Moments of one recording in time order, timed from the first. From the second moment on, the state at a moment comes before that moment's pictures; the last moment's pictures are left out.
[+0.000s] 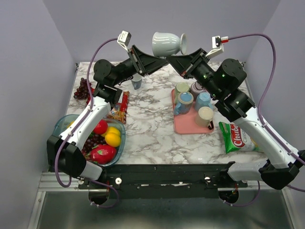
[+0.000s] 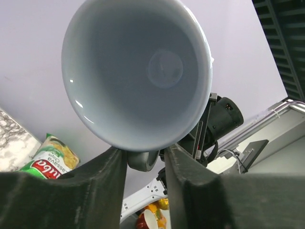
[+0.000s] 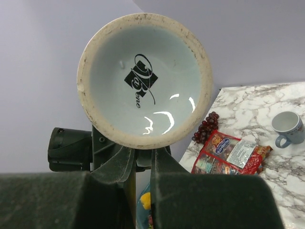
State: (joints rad) left arm -0.43 1.43 1.35 0.62 0.73 -1.41; right arm 0.72 1.27 1.53 -0.06 0.01 0.77
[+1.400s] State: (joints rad) left arm -0.46 1.86 1.70 -0.52 0.06 -0.48; right arm 0.67 1.22 1.32 -0.76 0.36 0.80
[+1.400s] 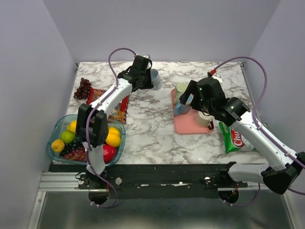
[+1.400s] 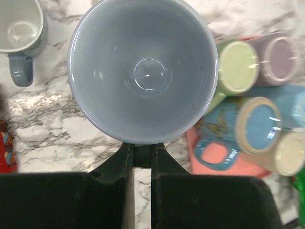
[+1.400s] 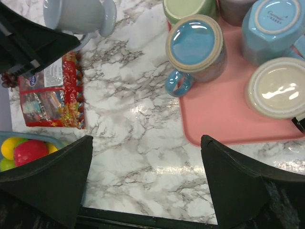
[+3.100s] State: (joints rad) left arm -0.51 1.97 1.83 -0.47 -0.16 -0.35; right arm 0.64 1.48 1.40 -0.90 0.35 0.83
